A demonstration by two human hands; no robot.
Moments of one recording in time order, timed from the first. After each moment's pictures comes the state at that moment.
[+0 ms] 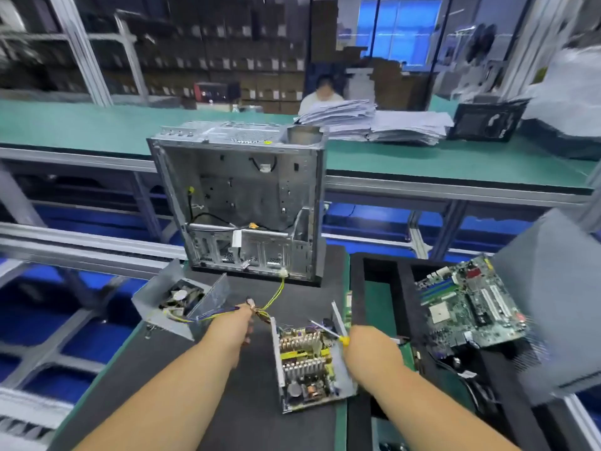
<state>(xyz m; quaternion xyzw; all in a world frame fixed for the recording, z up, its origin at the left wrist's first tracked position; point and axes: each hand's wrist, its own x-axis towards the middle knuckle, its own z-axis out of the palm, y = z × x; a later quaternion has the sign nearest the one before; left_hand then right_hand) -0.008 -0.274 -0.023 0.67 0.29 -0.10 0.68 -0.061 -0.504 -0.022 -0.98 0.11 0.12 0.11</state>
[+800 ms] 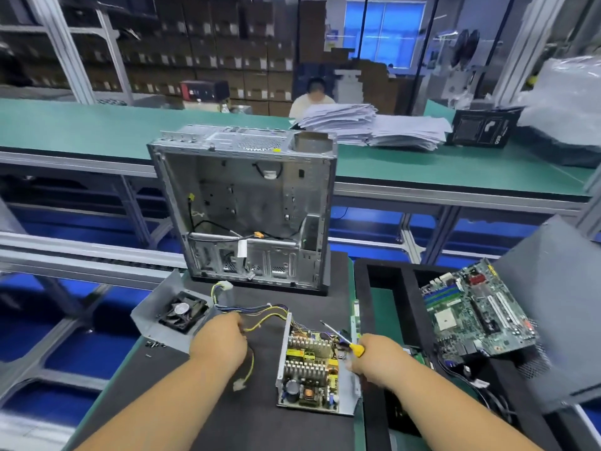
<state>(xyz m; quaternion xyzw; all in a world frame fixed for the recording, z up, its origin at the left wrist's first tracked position) 0.013 -0.222 -0.026 0.98 0.08 -0.05 0.15 -0.046 -0.494 -0.003 -0.94 0.13 0.22 0.21</state>
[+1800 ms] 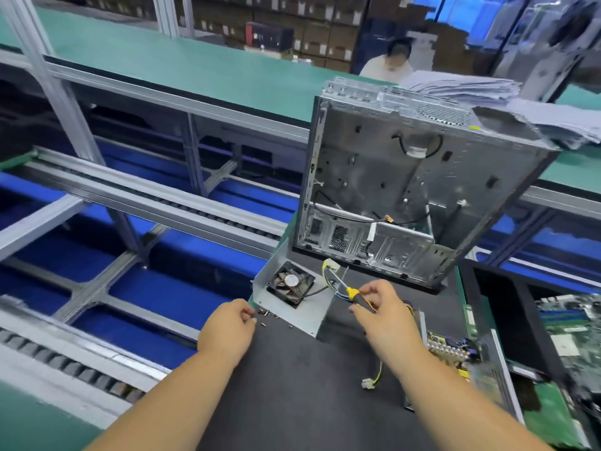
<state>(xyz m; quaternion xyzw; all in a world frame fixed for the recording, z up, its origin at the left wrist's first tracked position) 0.024 0.001 -0.099 0.92 0.15 -0.03 0.36 0.014 -0.261 -0.010 -0.89 0.11 0.03 0.44</state>
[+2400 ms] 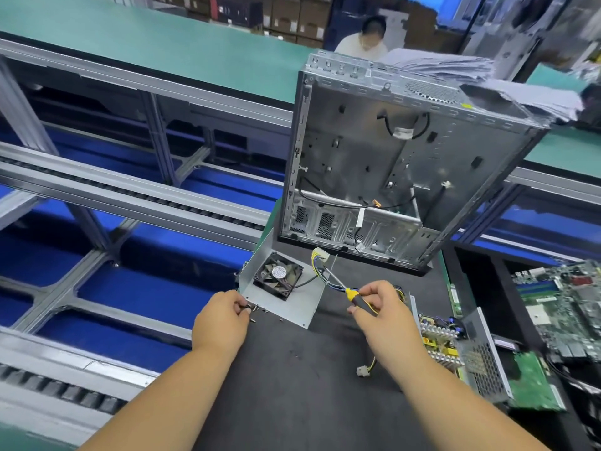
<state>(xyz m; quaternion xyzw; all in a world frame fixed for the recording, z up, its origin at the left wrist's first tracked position) 0.043 -0.005 -0.117 0.93 0.14 -0.01 0.34 -0.006 -0.261 -0.019 -0.88 0.15 0.00 0.45</state>
